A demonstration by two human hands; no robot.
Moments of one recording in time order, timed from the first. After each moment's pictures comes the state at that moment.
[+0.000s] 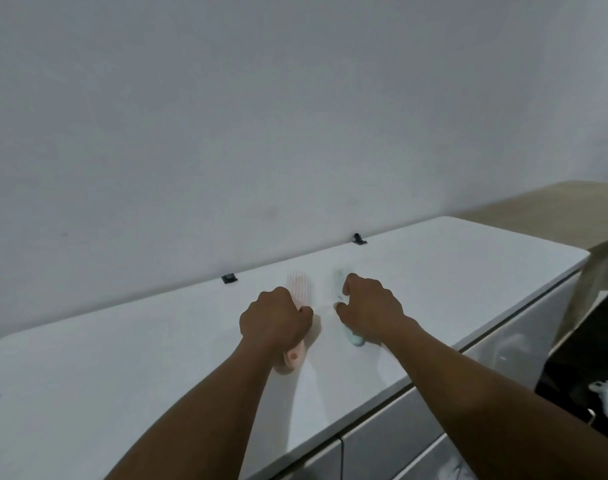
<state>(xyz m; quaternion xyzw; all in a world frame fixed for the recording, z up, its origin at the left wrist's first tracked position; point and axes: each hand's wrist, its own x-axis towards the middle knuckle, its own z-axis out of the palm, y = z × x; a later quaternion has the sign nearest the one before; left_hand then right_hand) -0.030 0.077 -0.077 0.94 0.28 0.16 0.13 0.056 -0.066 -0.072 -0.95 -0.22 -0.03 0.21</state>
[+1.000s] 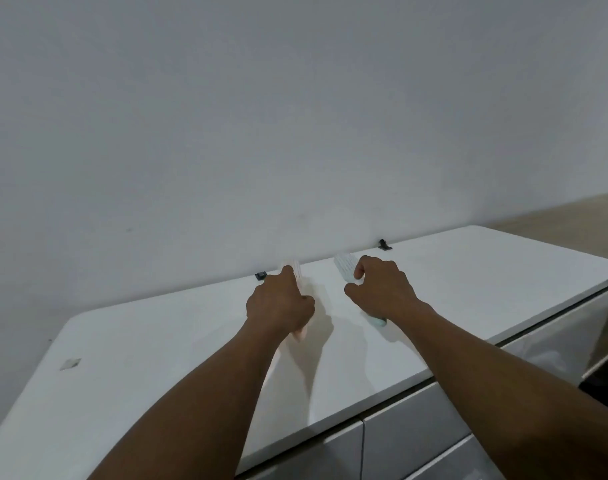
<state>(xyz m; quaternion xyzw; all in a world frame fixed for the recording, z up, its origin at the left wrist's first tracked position) -0.077 0.088 -0.040 0.93 0.29 0.20 0.14 0.033 -0.056 -0.036 -0.92 -0.26 -0.08 0.29</state>
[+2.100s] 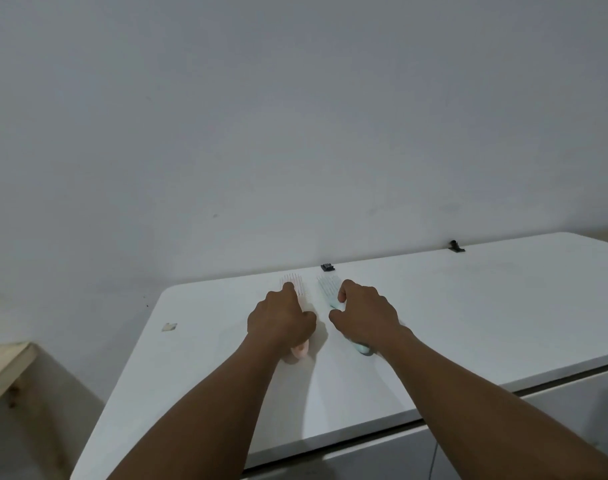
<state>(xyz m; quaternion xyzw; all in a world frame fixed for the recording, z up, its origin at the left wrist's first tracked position) -0.161 0.159 -0.072 0.90 0.38 0.17 0.13 -0.047 0.048 -0.078 -0.90 -0.37 -0.03 0.25</state>
